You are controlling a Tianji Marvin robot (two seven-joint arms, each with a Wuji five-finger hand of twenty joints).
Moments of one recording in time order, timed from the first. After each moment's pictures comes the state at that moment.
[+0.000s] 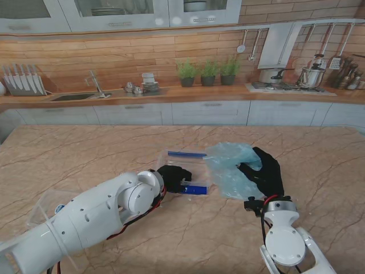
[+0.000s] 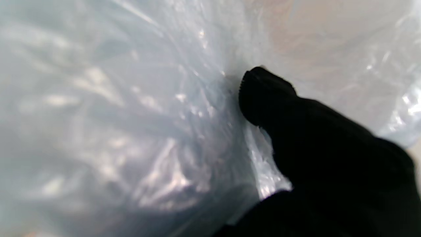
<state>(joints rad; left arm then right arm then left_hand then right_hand) 0.95 -1.15 -0.47 -1.26 0.57 0.14 -0.18 -1.80 -1.23 1.38 -1.76 -0.19 -0.16 -0.41 0.97 -0.42 0.59 -0.11 0.52 0.13 0.86 0.50 0.70 0.28 0.55 0.59 0.61 0.39 0.85 0.78 0.31 0.35 1.31 0.74 0.79 -0.78 0.98 -0.17 0.82 -0.18 1.03 0.47 1.04 0.20 0.81 0.40 1.09 0.09 1.27 0.73 0.39 0.31 1.13 0.64</state>
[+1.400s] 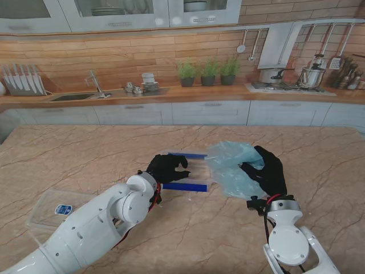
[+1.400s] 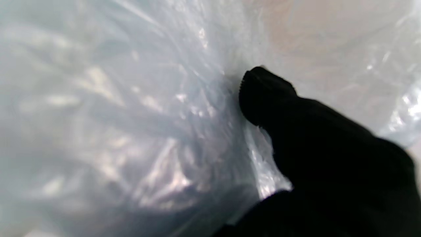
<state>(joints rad) 1.17 -1.18 -0.73 -1.35 0.60 0.13 0.10 -1.80 -1.22 1.40 -1.76 -0.22 -0.18 -0.39 0.81 -0.25 0.28 -0.07 0.55 0.16 0.66 0.49 0.68 0.29 0.47 0.50 0.52 0.41 0.69 0.65 0.19 0.39 1.20 0.68 0.79 -0.78 0.98 -0.17 0.82 -0.18 1.03 0.47 1.04 0.20 0.81 0.40 1.09 0.09 1.27 0.73 0.39 0.31 1.13 0.64</state>
